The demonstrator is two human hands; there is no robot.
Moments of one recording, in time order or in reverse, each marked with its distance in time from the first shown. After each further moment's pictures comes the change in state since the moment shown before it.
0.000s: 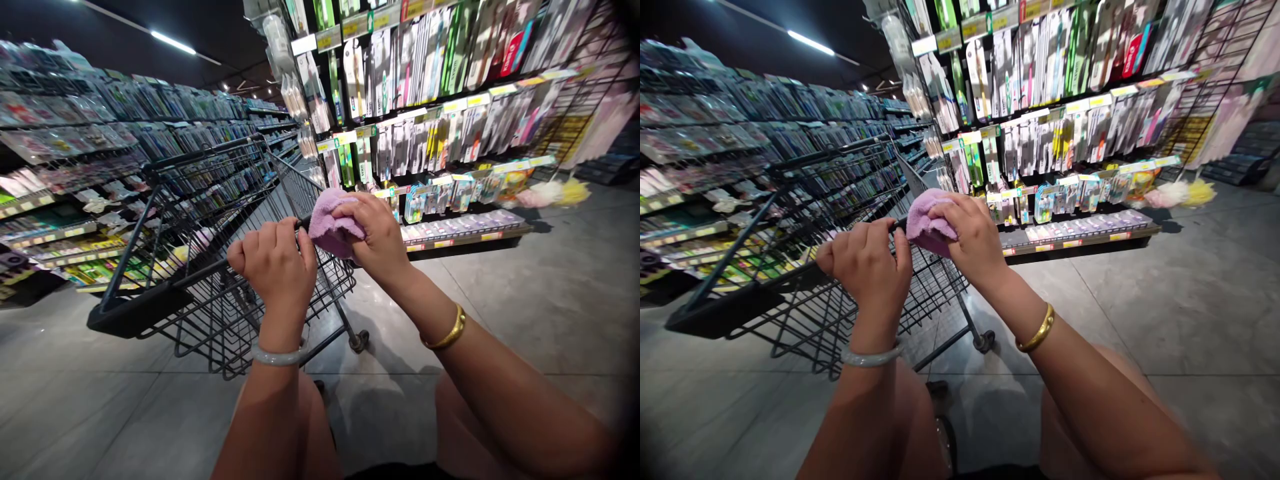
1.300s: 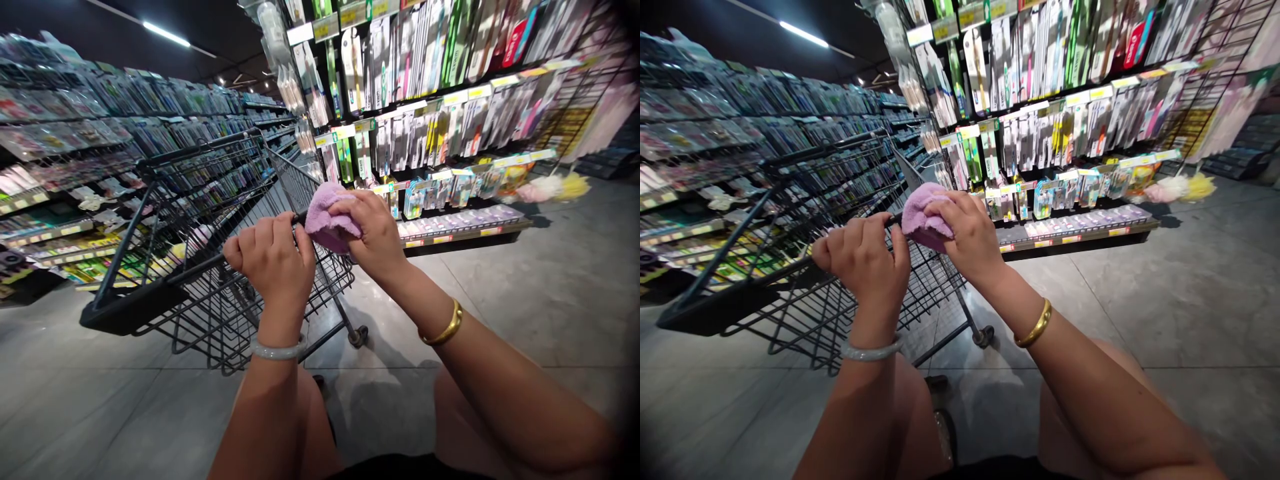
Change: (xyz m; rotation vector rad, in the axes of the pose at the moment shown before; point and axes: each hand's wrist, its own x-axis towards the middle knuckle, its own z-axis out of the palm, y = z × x) left_hand -0.003 0.000 0.003 -0.117 0.000 -0.027; right_hand -0.005 0.000 0.003 -0.009 0.025 -0.022
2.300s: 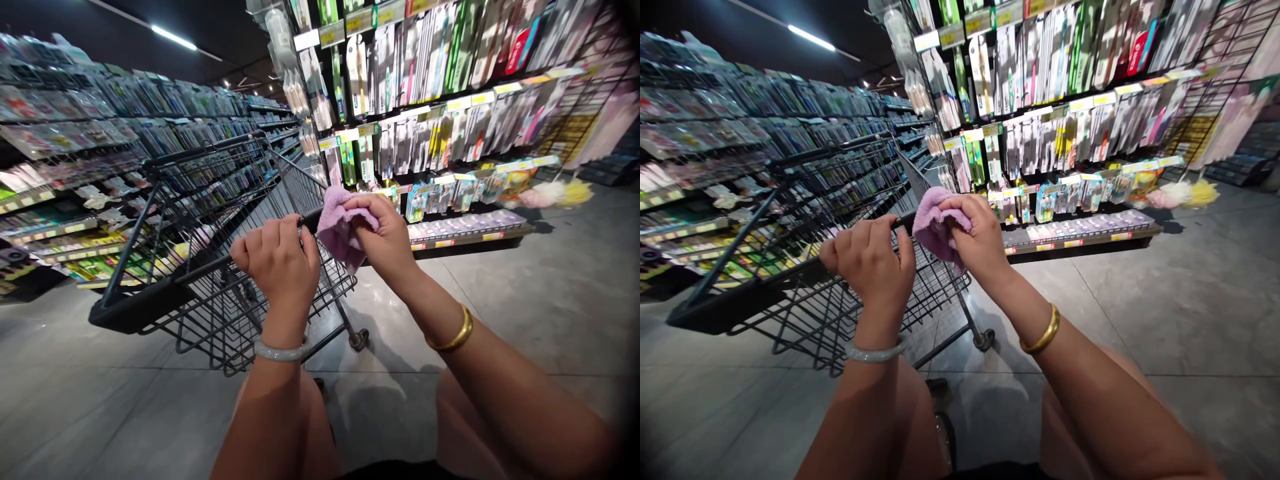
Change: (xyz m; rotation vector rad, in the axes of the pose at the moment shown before) left_hand 0.002 0.005 -0.003 0.041 0.026 -0.017; right_hand 0.002 -0.003 0.000 0.227 0.085 0.188
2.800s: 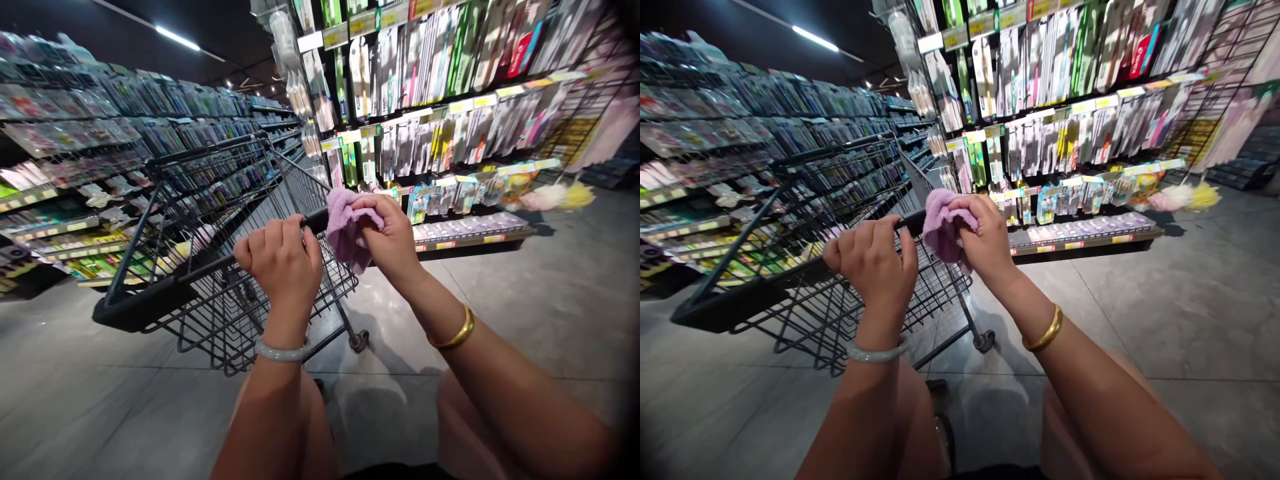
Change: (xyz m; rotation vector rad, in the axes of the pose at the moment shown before) left_hand -0.001 -0.004 0.003 0.001 -0.002 0.027; right_hand 0.002 0.008 -0.002 0.009 0.035 0.015
